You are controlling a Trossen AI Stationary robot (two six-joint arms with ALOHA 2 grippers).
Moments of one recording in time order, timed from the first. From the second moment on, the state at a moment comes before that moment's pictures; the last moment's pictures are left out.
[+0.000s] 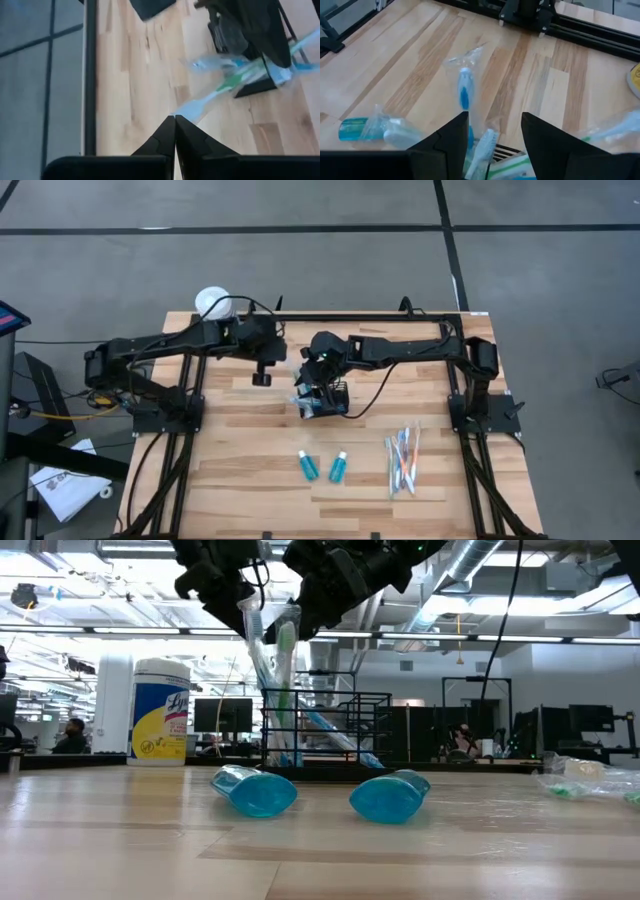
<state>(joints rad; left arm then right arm) 0.27 1.32 1.19 -0.76 -0.16 0.50 -0.14 1.90 1.51 -0.31 -0.37 -0.39</state>
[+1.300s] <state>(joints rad) 0.31 1.36 1.36 -0.90 -0.17 0.65 -0.13 1.90 1.51 -0.32 -0.37 -0.40</state>
